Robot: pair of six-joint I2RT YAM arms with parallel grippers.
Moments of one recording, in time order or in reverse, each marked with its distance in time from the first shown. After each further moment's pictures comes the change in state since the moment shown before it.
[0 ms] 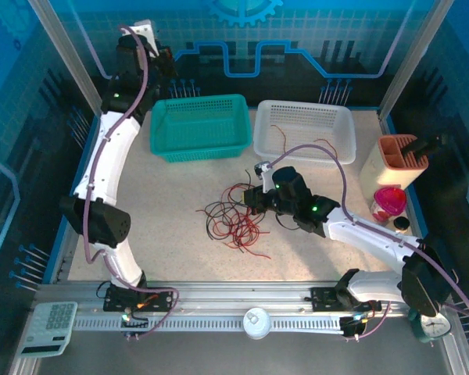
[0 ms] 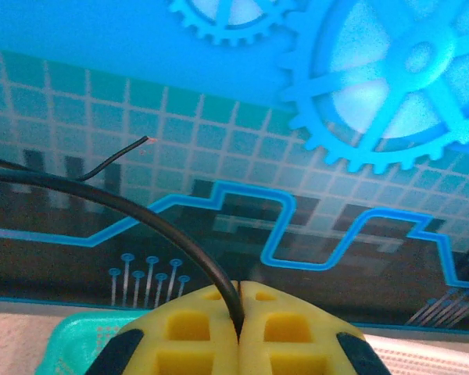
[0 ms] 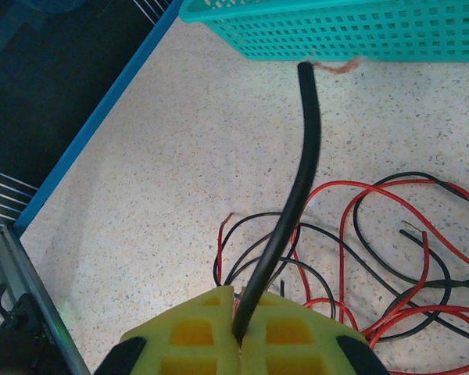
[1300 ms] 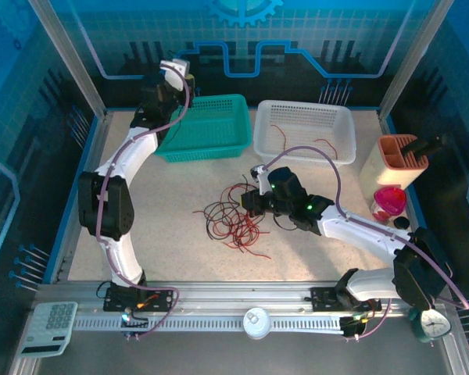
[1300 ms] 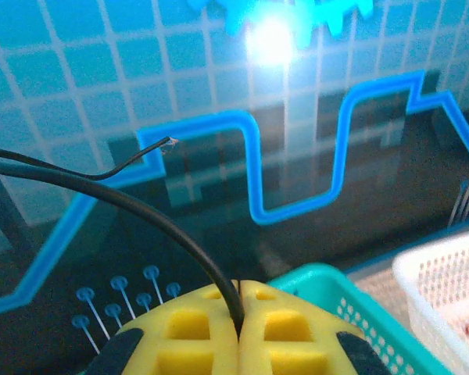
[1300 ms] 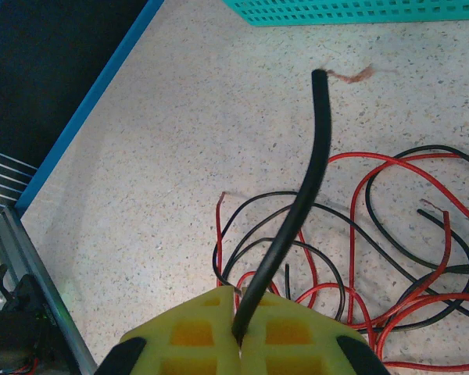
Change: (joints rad) left arm 0.003 0.073 -0.493 0.621 0.254 0.388; right arm -0.001 0.056 0.001 0.004 -0.049 0.003
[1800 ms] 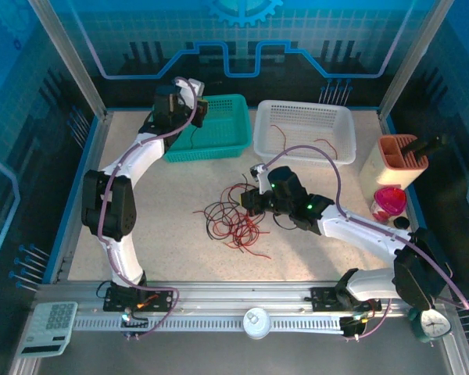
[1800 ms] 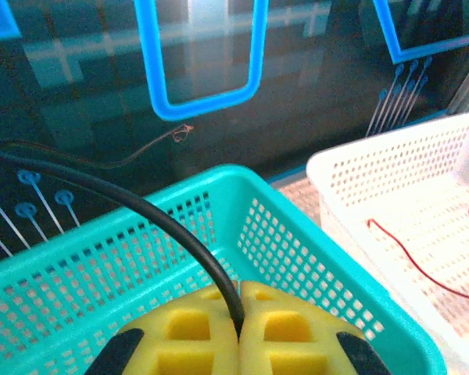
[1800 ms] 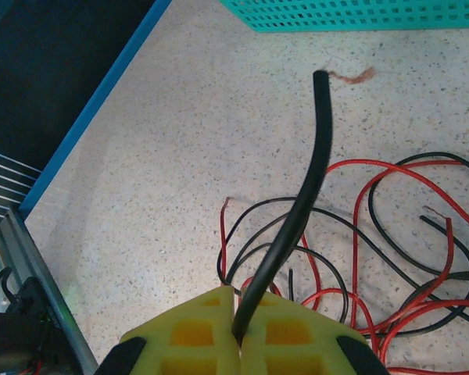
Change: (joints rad) left arm -0.043 0.002 -0.072 -0.150 0.124 -0.057; right arm 0.000 0.000 0.014 0.000 -0.003 0.000
